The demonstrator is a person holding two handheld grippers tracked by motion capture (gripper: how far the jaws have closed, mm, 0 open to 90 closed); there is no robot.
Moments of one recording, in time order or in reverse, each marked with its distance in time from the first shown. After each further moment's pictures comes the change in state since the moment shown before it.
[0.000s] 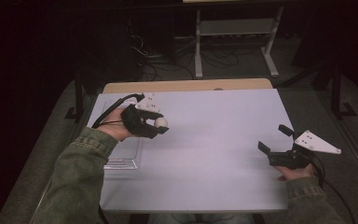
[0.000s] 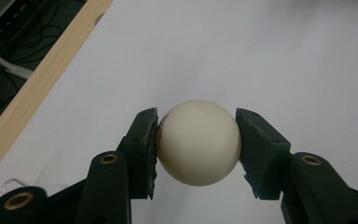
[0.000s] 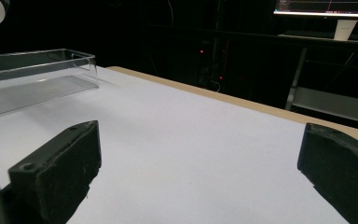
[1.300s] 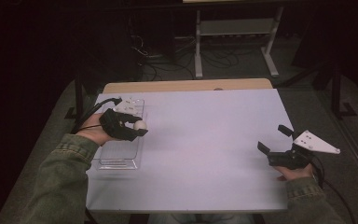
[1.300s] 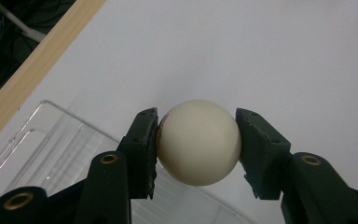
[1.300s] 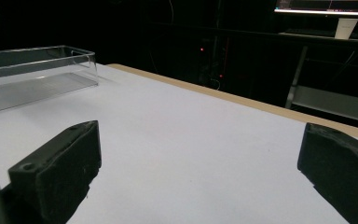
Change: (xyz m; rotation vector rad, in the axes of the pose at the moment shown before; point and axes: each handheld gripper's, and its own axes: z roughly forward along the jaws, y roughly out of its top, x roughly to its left) left arm 0.017 -0.048 -0.023 0.071 0.061 -0.089; right arm 0.000 -0.001 0.001 0.009 0.000 -0.007
